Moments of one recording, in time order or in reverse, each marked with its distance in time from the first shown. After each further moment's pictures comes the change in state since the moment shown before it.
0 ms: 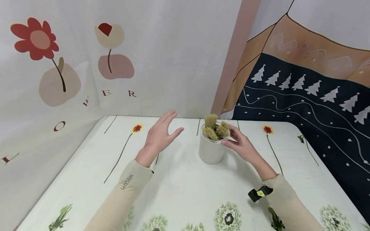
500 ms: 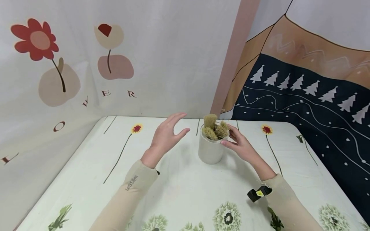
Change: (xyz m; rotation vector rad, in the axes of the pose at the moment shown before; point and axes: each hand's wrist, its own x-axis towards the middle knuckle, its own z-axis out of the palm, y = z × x) left_hand 0.000 0.023 0.005 -0.124 0.092 0.106; right_hand -0.001 -0.003 0.001 -0.015 -0.009 0.025
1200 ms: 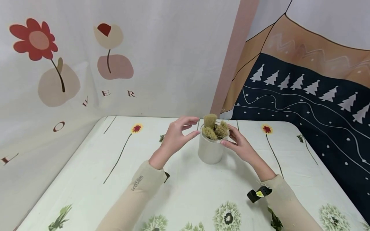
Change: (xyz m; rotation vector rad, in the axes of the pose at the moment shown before) left_hand 0.006 0.024 0.014 -0.455 -0.031 0.088; right_hand 0.001 0.006 0.002 0.033 0.000 -0.016
